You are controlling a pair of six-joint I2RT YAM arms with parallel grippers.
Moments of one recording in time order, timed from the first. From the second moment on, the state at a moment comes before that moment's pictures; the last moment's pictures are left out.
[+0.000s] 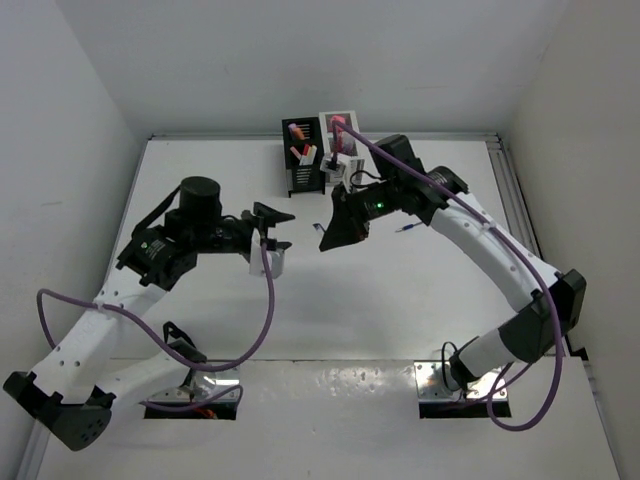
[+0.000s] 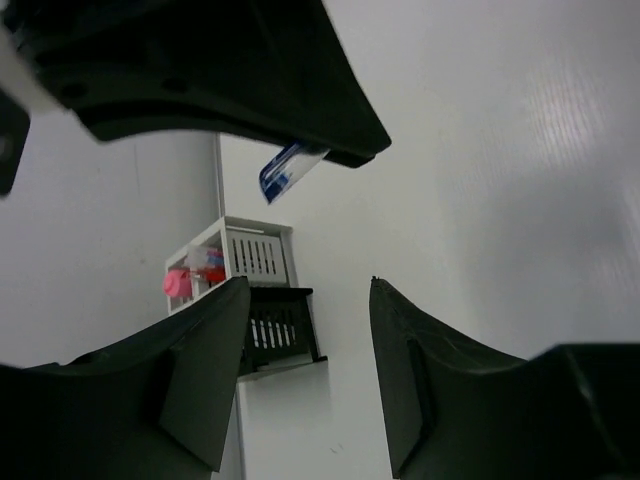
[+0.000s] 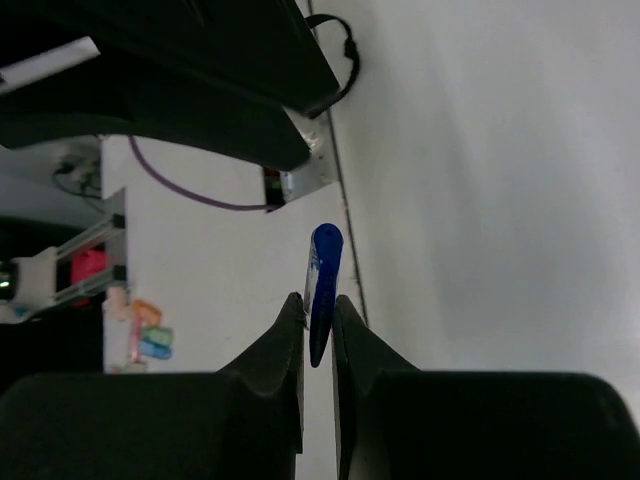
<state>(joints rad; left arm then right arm) -0.51 0.97 1.19 -0.66 0.71 1.17 0.58 1.49 1.48 -0.76 -0.91 -0.06</state>
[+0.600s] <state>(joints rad) -0.72 0.98 1.12 -0.60 0.55 1.37 0.62 1.61 1.50 -0.76 -1.06 0.15</state>
